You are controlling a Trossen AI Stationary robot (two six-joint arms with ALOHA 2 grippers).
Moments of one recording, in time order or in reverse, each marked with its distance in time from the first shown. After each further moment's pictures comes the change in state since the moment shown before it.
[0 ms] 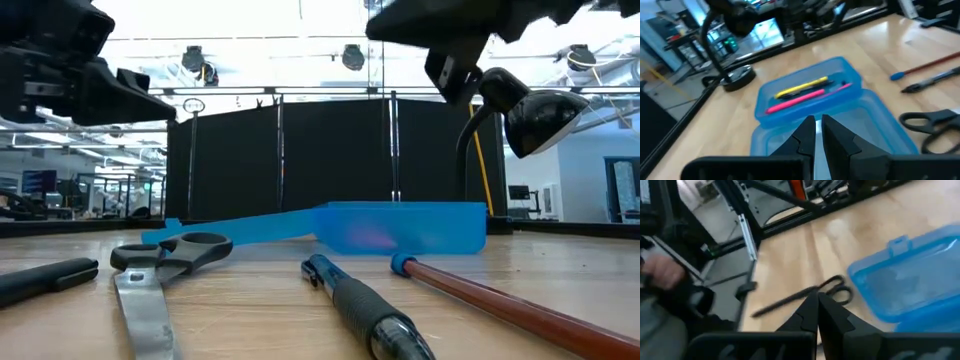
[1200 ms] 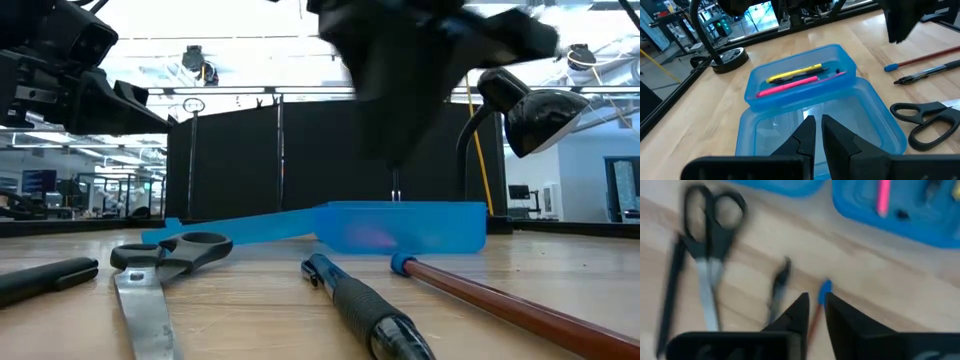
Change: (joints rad) left arm 0.000 0.003 0.000 -0.068 0.019 -0.108; right arm -0.028 0.711 1.309 -1.766 -0.158 1.066
